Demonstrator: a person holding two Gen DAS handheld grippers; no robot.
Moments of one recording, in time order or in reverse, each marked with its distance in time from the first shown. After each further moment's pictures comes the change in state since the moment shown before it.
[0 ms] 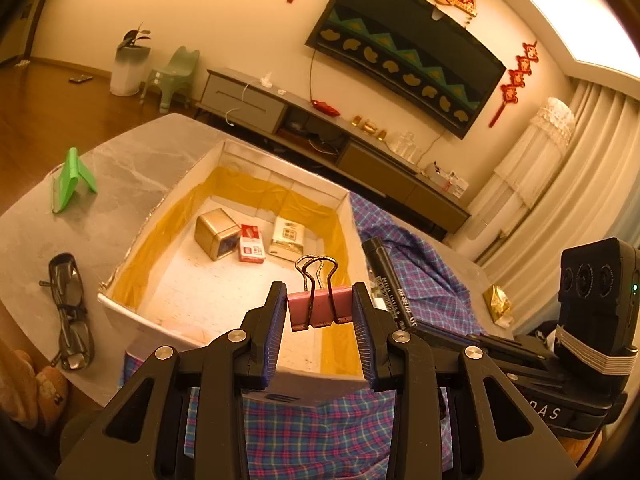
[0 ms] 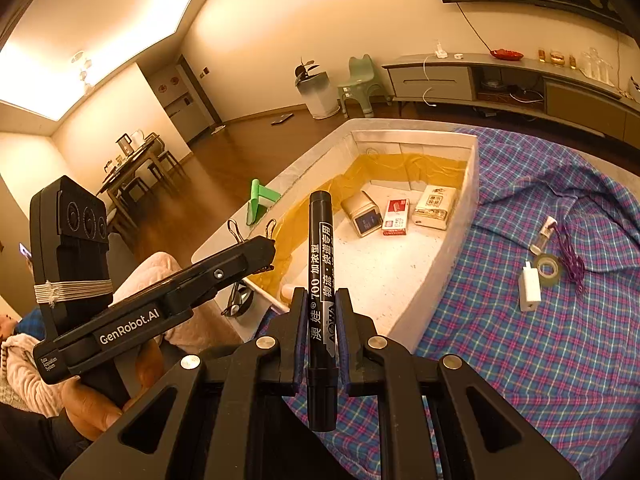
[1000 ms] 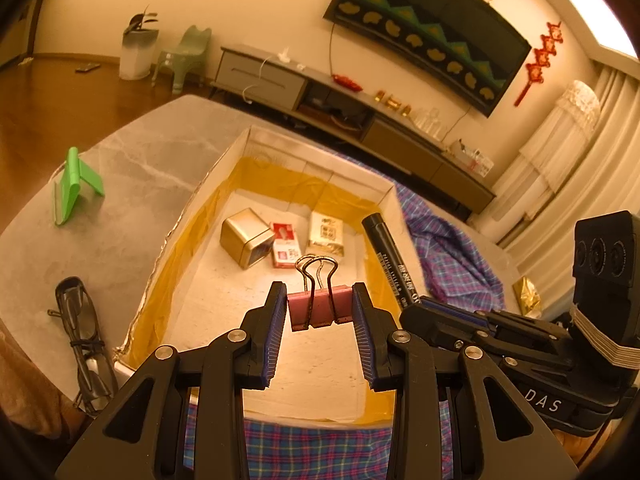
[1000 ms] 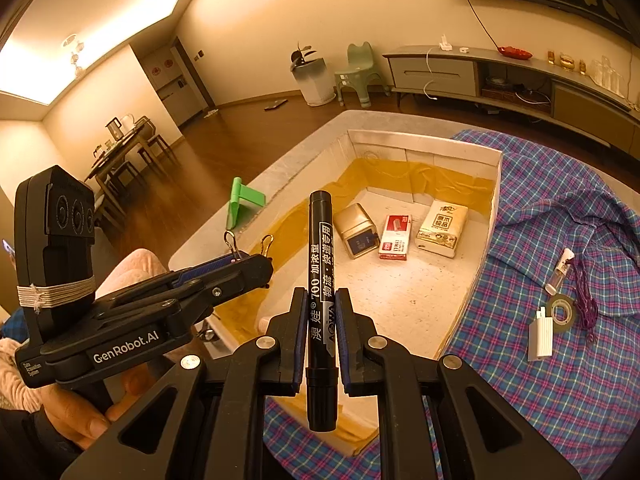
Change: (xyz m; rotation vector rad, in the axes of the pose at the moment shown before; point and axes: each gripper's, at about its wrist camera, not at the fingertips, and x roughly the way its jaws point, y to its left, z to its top) left arm 0.051 0.031 0.033 0.006 0.115 0.085; right arm 0.062 -0.009 0.042 -0.023 0.066 -0.042
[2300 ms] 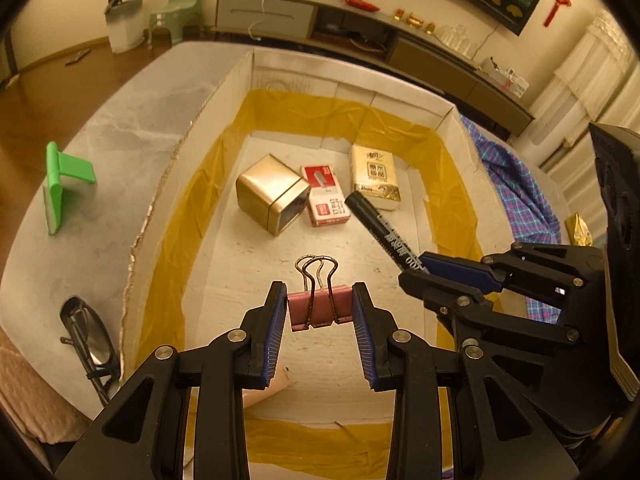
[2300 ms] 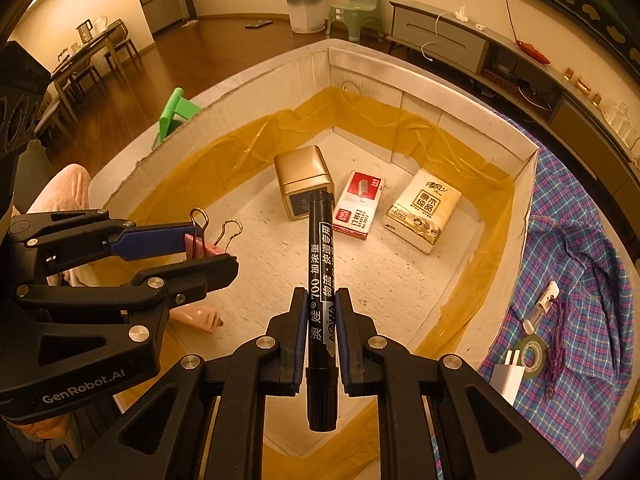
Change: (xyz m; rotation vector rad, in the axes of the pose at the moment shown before) left arm 0.079 0.013 0.016 0.112 0.290 0.144; right arm 0.095 -0.013 0.021 -0.195 0.269 -0.218
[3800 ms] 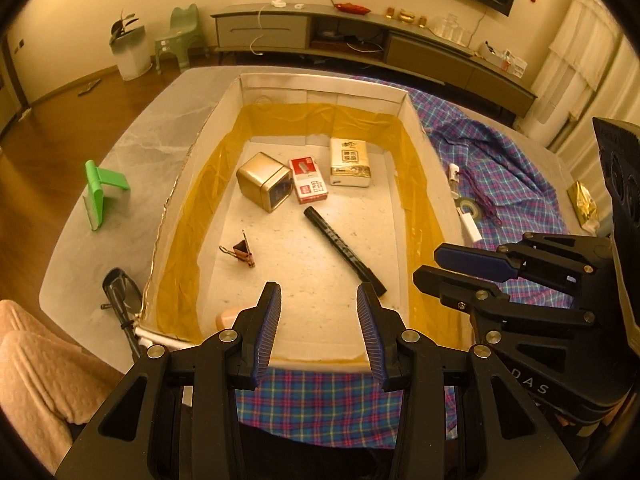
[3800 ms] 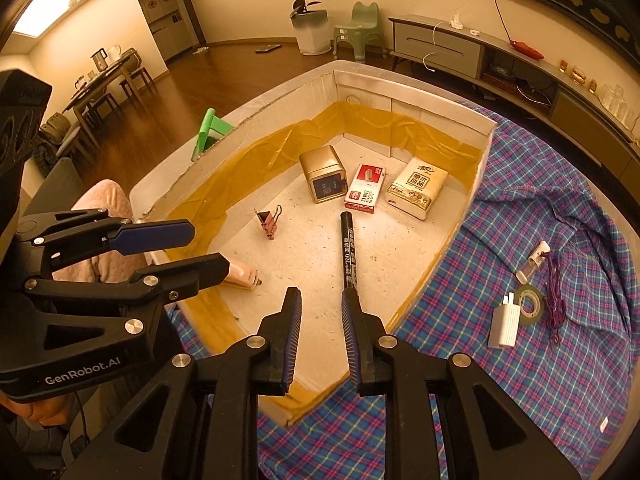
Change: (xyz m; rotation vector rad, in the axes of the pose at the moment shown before) left arm -0.063 -0.051 -0.040 0.096 -0.037 0.115; right arm -0.071 -0.002 -0.057 0.051 -0.101 0.113
